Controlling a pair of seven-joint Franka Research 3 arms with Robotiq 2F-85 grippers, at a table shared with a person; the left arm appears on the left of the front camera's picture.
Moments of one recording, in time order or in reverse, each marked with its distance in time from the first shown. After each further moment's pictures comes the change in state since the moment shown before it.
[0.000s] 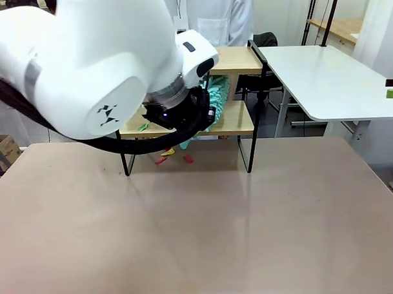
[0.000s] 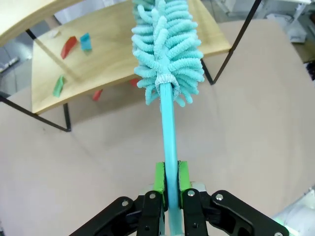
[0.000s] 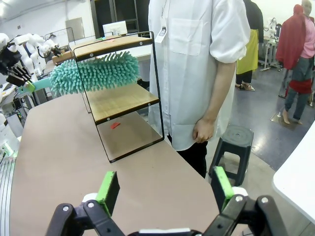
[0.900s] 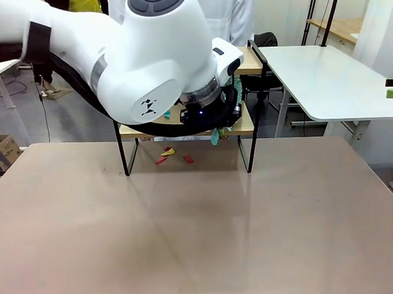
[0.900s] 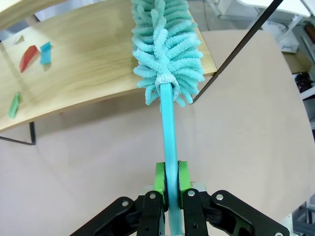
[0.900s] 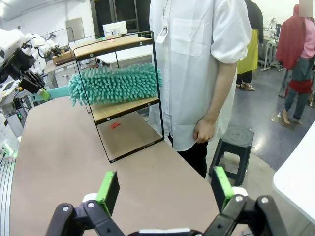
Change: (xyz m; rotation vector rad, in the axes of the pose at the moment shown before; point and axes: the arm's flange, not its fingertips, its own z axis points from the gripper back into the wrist) left arm 0.036 -0.033 -0.064 -0.066 0.037 0.109; right arm 0.000 0.000 0.000 0.000 0.000 0.000
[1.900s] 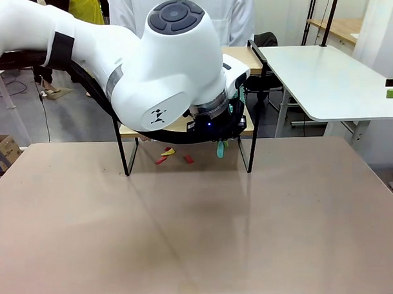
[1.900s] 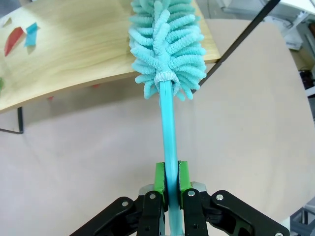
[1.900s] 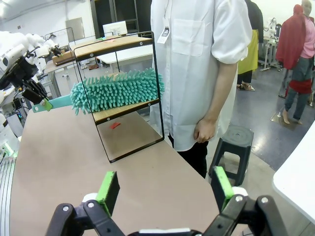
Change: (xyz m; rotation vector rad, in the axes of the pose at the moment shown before) left arm -0.009 -0.005 -0.025 0.020 0.051 0.035; right arm 0.000 0.000 0.000 0.000 0.000 0.000
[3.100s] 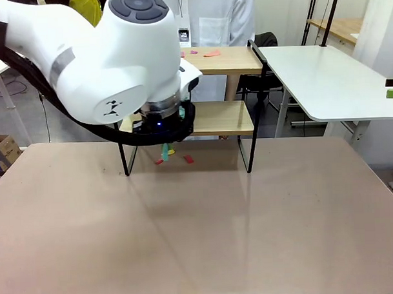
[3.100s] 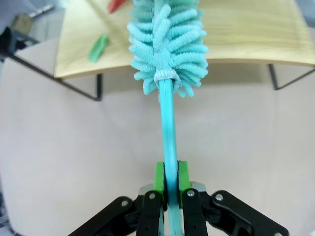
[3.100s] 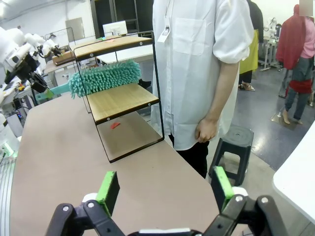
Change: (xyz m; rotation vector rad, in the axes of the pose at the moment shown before) left arm -0.008 0.089 0.031 0.278 0.037 0.062; right arm 0.000 0.000 0.000 0.000 0.000 0.000
